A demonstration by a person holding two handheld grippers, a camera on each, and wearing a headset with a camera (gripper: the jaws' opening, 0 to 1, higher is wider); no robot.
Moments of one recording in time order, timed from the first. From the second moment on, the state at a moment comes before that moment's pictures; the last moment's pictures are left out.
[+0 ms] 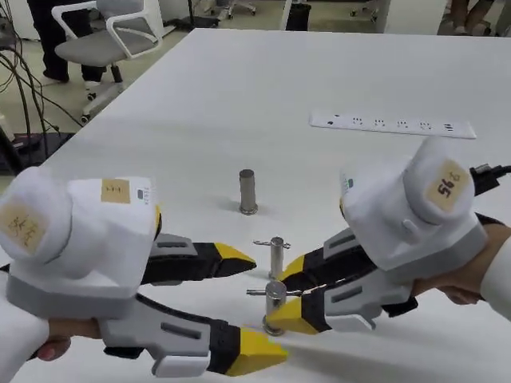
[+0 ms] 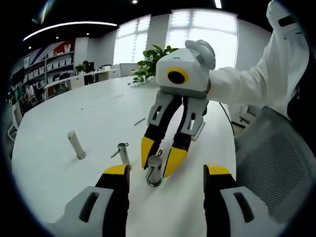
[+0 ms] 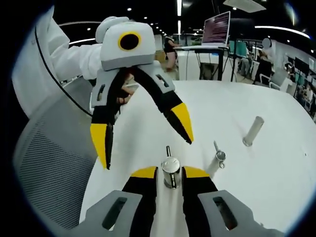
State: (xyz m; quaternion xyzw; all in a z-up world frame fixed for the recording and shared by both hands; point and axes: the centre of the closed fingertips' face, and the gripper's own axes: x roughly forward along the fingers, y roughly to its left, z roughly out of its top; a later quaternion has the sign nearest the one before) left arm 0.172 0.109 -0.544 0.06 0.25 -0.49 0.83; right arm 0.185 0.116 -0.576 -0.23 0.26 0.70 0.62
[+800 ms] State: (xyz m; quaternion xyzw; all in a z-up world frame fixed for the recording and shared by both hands) left arm 0.145 0.118 -0.546 0.03 0.28 -0.47 0.83; right arm 0.183 0.127 -0.578 -0.23 0.27 0.68 0.64
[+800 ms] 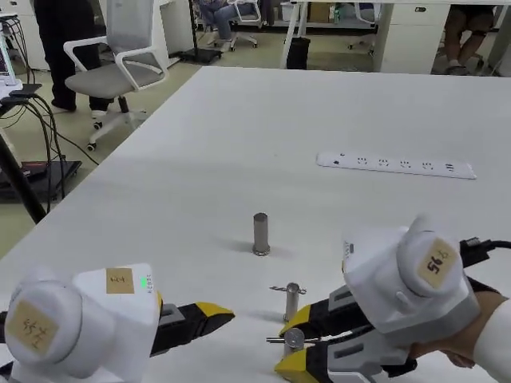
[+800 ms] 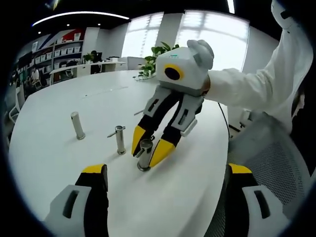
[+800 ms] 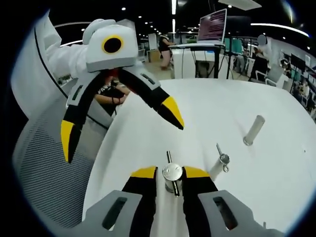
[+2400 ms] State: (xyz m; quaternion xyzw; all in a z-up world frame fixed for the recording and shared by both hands) left arm 0.156 0.149 -0.544 0.02 0.28 -0.46 0.84; right arm 0.238 0.065 -0.556 -0.25 0.25 0.65 0.68
